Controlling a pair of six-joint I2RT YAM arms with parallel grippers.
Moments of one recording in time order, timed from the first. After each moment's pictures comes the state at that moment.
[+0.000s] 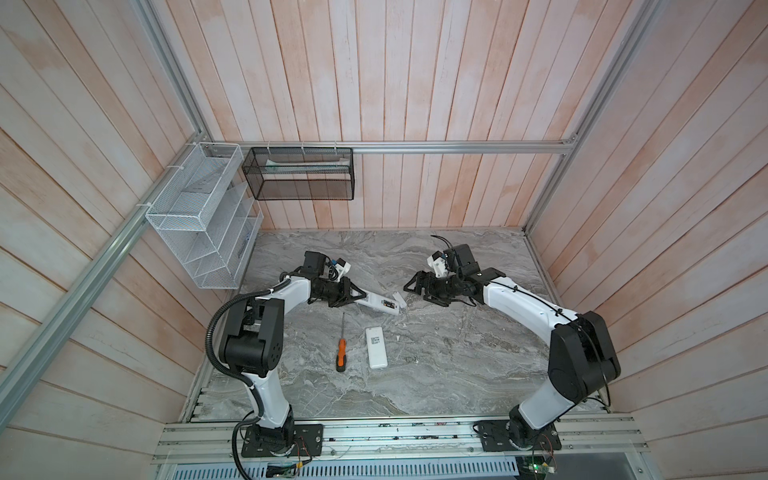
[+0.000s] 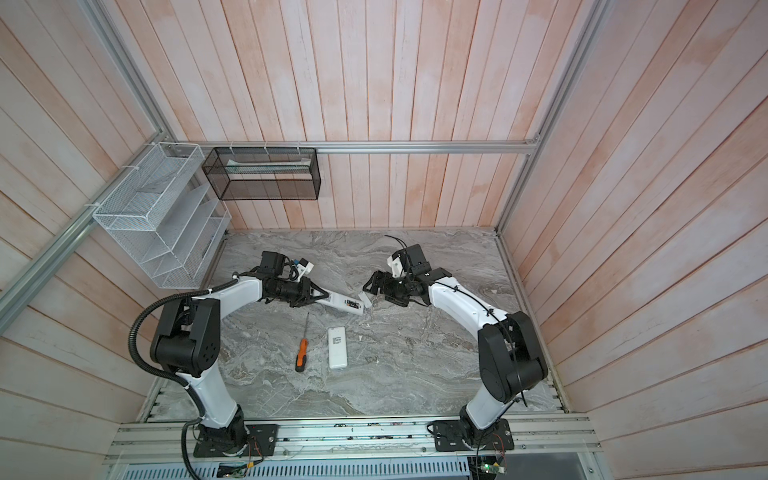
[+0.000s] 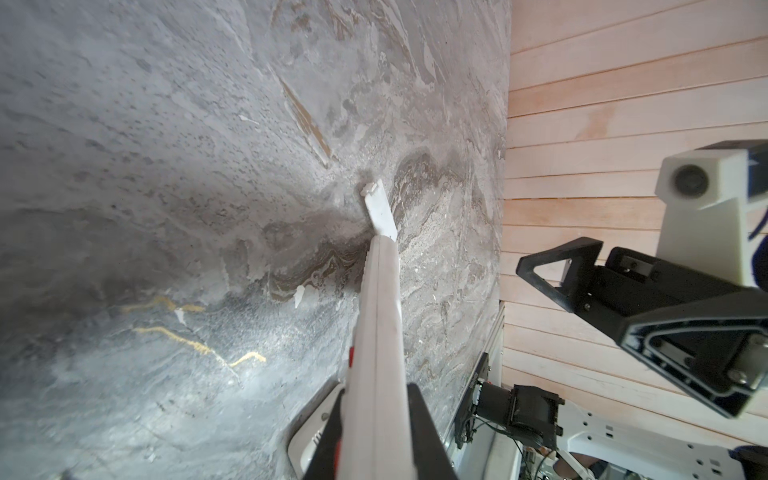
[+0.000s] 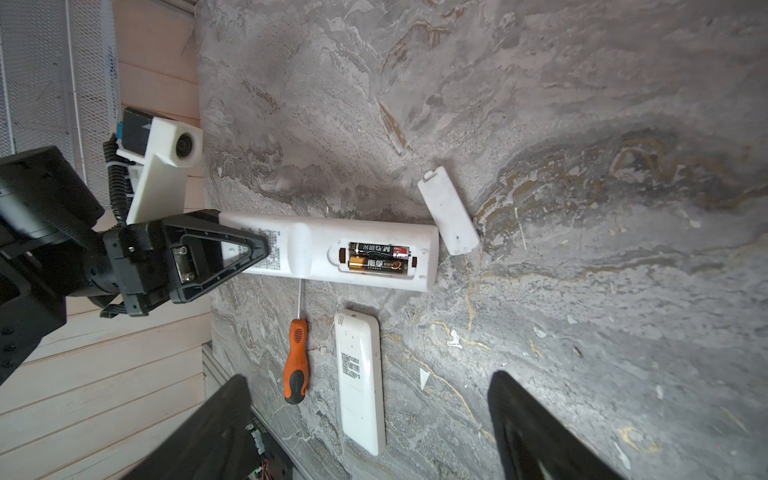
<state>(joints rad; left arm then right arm) -0.16 1.87 1.16 -0.38 0.92 -0.36 0.47 1.64 1.18 -0.44 -0.50 0.68</state>
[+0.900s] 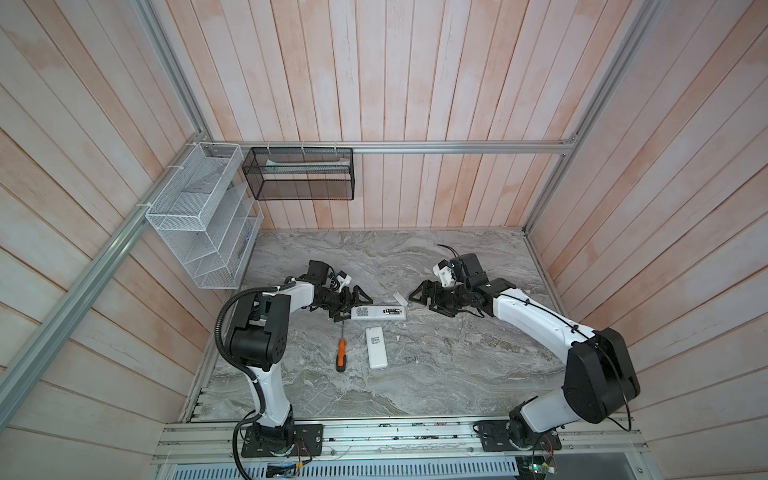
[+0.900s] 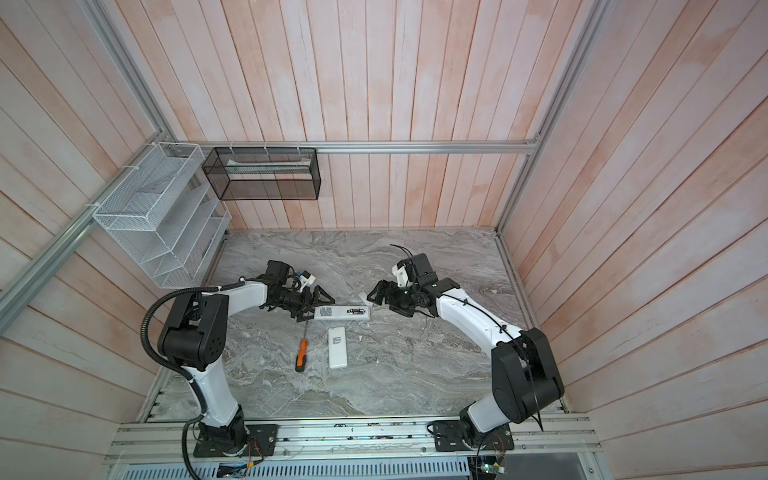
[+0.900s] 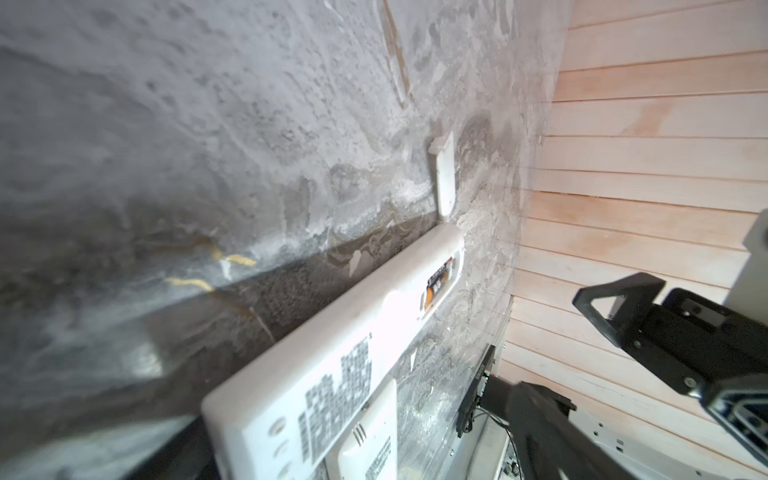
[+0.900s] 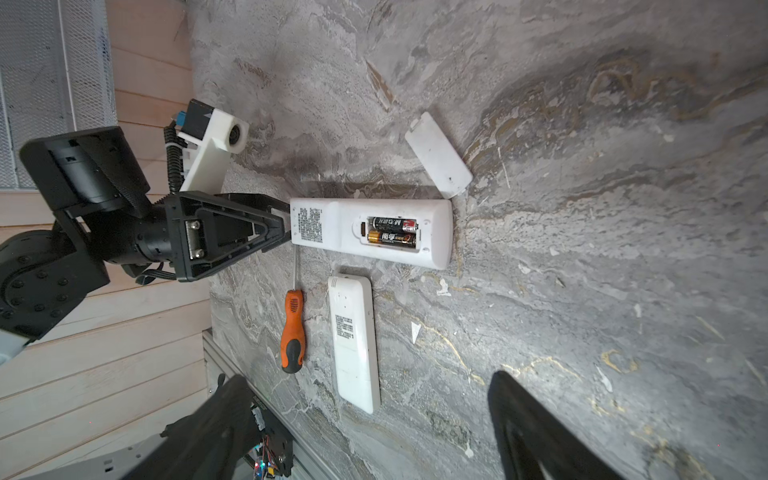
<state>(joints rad) -0.17 1.89 1.10 -0.39 0.86 -0.39 0.48 1.51 1.07 -0.47 -0.49 0.70</state>
